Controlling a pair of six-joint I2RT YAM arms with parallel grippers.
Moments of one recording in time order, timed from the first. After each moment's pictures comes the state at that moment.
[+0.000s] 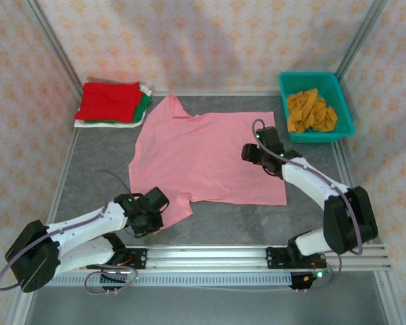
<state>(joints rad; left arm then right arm) -0.75 1.04 0.47 -0.86 -0.01 -1.14 0.37 1.39 0.88 -0.33 0.07 0.48</state>
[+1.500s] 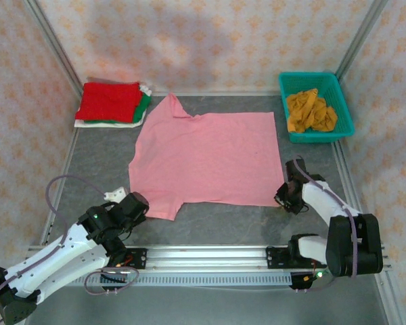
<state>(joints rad) -0.75 0.60 0.50 -1.08 -0.34 -1.26 0.06 1.21 0.55 -0.74 -0.06 0.84</state>
